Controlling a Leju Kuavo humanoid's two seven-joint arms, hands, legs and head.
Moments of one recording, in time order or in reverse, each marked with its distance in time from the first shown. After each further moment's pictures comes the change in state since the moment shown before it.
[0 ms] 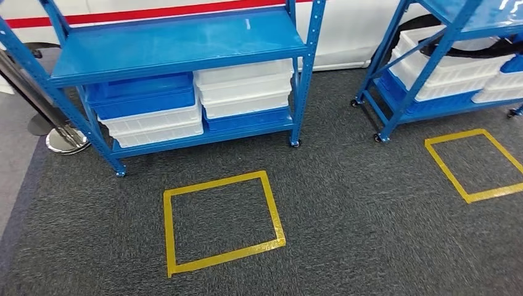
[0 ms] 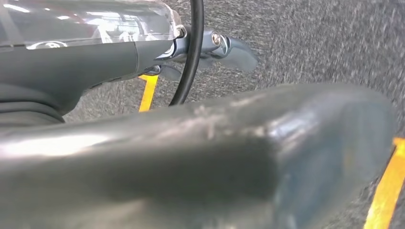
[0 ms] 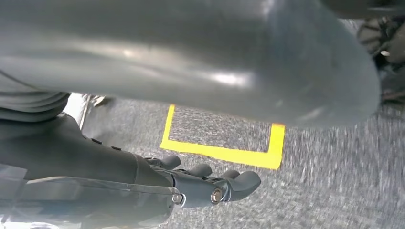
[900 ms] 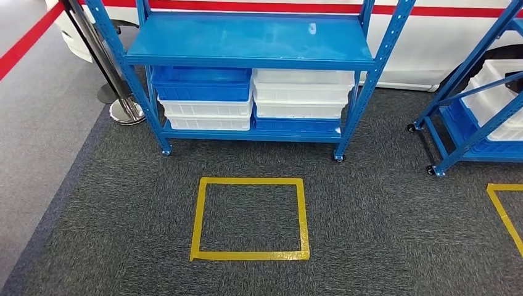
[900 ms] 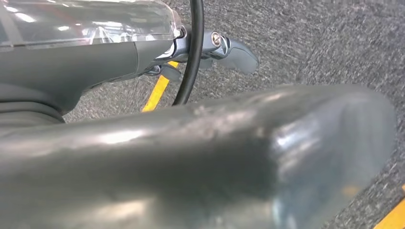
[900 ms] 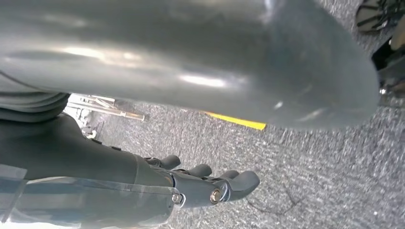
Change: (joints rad) left arm 0.003 0.000 0.007 0.000 0.015 -0.006 -0.004; right arm -0.002 -0.007 -0.004 0.000 -0.004 -0.031 -0.006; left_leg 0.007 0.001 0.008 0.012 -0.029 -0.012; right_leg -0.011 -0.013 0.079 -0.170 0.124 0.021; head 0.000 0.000
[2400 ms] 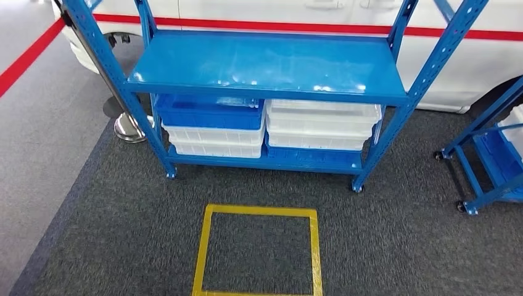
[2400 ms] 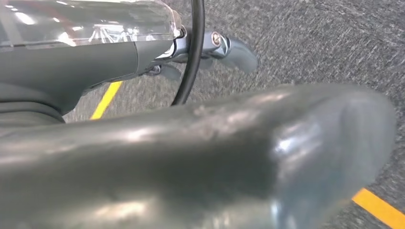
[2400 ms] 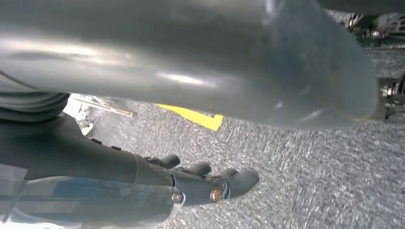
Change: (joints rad) left arm 0.000 -0.005 0.023 0.000 0.016 0.001 0.005; right arm 0.009 0.027 -0.014 0.000 0.009 0.012 0.000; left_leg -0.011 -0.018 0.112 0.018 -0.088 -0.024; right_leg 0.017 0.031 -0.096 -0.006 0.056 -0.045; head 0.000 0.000
